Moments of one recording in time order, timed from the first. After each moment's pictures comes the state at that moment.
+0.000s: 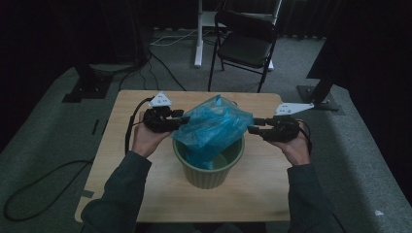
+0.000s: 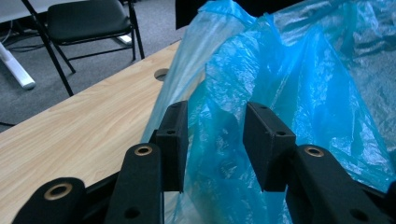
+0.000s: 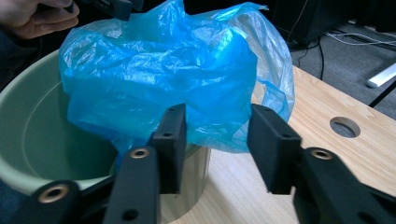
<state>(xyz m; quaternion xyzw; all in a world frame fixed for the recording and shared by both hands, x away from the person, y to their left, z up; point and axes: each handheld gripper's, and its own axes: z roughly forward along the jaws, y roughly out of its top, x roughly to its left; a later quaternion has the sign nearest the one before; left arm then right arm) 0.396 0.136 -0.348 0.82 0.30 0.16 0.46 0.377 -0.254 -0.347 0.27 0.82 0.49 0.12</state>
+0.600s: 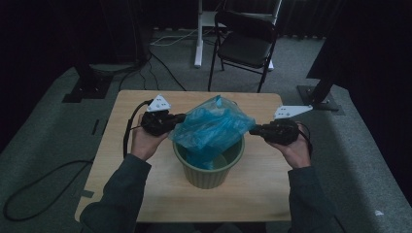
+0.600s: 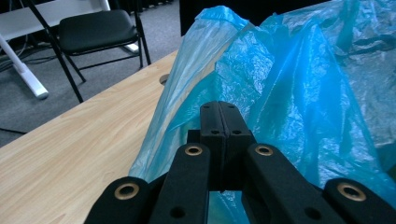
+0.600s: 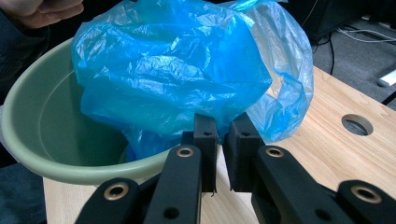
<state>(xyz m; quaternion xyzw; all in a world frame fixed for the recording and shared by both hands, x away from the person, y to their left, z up) 0.380 0.142 -0.344 0.81 0.29 0.18 0.47 0.369 -0.252 -0.349 0.25 0.83 0.48 0.11</state>
